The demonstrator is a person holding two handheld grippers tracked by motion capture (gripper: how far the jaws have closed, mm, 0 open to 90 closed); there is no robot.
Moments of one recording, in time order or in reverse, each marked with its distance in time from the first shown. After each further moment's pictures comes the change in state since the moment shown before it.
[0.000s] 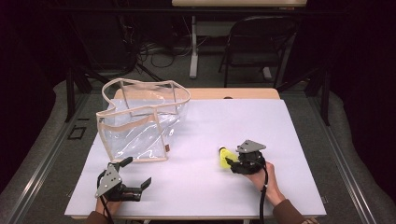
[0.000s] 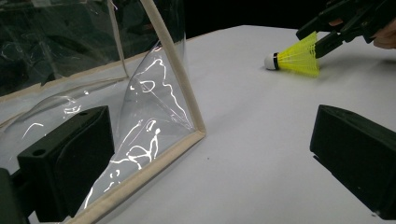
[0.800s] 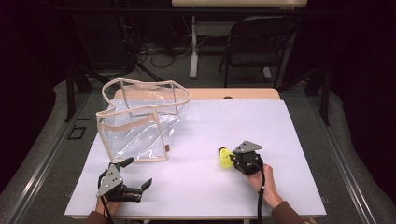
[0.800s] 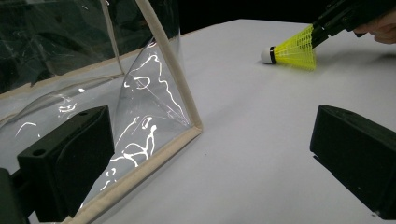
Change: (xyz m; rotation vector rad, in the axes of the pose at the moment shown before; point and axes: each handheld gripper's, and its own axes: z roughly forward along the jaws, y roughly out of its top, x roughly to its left) left arm -0.001 0.000 0.001 0.018 -0.011 0.017; right arm 0.007 0.000 0.004 0.051 -0.052 0.052
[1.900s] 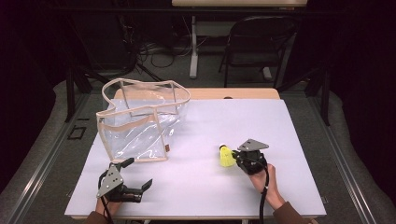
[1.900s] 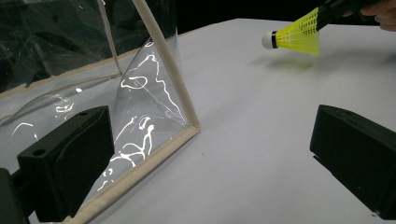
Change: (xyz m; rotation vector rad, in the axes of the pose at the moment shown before) left arm -0.001 0.000 0.000 0.005 -0.010 0.003; right arm -0.004 0.008 -0.019 -0.057 0.033 0.044
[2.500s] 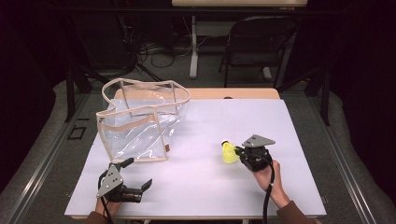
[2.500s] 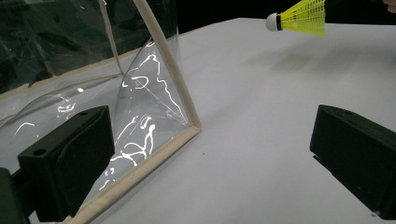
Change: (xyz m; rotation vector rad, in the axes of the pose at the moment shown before) left arm 0.000 0.000 -0.001 -0.004 0.006 0.001; right arm -0.009 0.013 -0.017 -0.026 0.007 0.003
